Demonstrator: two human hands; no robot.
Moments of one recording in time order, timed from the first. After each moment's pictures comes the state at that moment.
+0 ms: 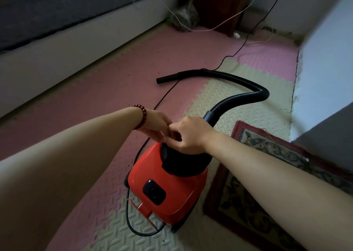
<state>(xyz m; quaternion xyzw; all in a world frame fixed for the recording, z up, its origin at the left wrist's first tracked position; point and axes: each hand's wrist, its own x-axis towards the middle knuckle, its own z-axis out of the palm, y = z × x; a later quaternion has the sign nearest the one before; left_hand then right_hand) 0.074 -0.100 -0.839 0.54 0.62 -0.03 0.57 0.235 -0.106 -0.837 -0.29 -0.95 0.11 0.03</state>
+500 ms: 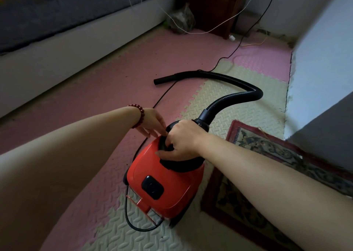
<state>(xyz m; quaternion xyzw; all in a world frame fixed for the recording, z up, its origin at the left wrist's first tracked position) 0.069 -0.103 -0.836 0.54 0.68 -0.03 0.50 0.227 -0.125 -0.836 -0.22 -0.97 -0.02 -0.06</state>
